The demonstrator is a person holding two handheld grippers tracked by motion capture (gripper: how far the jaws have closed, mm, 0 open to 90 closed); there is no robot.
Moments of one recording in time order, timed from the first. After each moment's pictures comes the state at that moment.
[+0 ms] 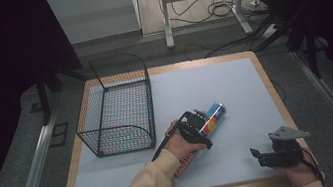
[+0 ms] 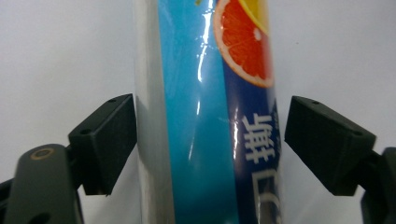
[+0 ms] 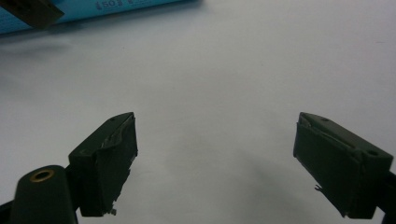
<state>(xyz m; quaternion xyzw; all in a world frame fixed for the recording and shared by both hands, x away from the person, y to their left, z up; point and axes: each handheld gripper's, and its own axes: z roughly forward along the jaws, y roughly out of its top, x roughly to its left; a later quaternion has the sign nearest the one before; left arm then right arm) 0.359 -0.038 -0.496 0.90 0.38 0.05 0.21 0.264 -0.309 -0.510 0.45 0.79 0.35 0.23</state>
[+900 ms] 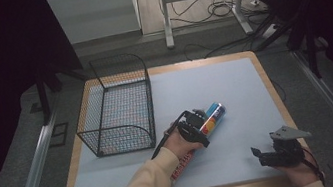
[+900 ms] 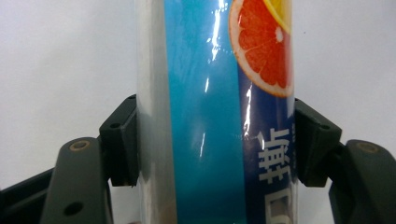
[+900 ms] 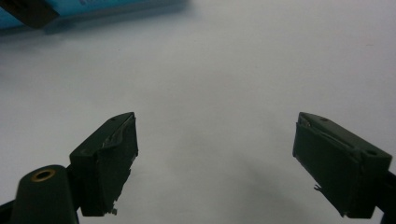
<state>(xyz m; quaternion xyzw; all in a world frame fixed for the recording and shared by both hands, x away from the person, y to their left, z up) 0.363 -0.031 -0.491 0.90 0.38 0.03 0.20 0.263 -0.311 -0.508 0.45 0.79 0.35 0.23</state>
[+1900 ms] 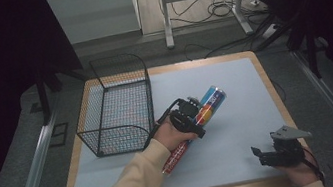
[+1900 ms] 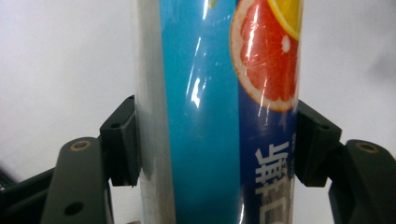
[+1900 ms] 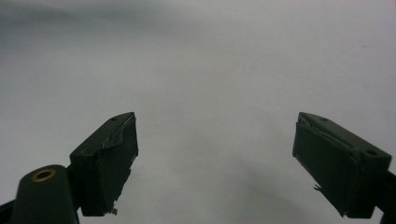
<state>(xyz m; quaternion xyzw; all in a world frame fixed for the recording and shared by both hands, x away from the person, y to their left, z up) 0.361 -0.014 -0.433 0.90 0.35 0.05 0.23 0.263 -0.311 -0.507 0.45 0.79 0.35 0.24</state>
